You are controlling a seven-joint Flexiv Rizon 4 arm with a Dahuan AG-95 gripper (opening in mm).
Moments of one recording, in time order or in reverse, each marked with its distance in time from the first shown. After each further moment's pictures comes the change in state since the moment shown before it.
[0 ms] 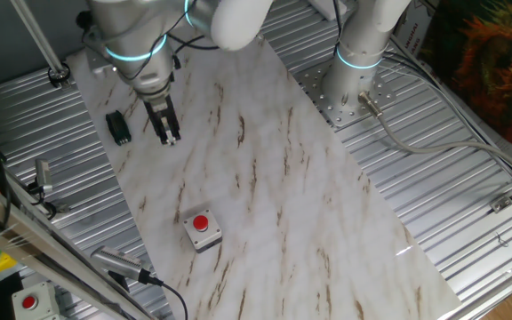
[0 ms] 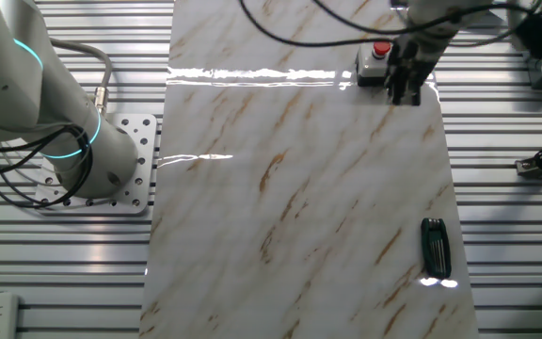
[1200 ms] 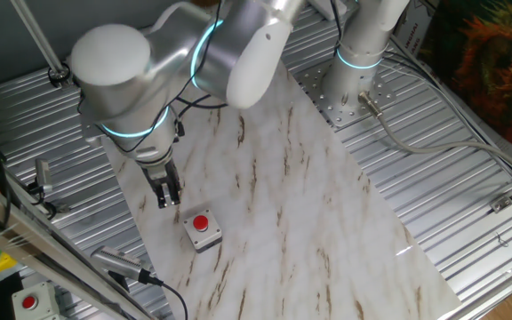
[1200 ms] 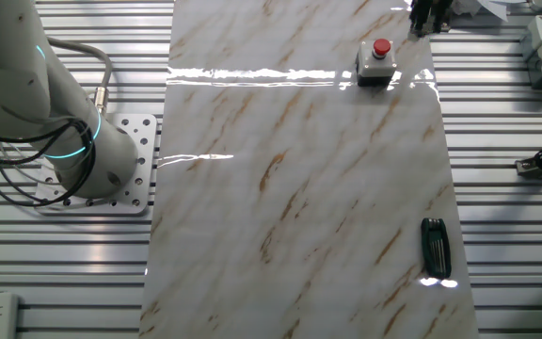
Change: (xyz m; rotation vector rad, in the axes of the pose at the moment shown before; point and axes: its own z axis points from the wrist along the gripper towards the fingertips) arm -0.034 0.130 0.002 0.000 0.002 0.091
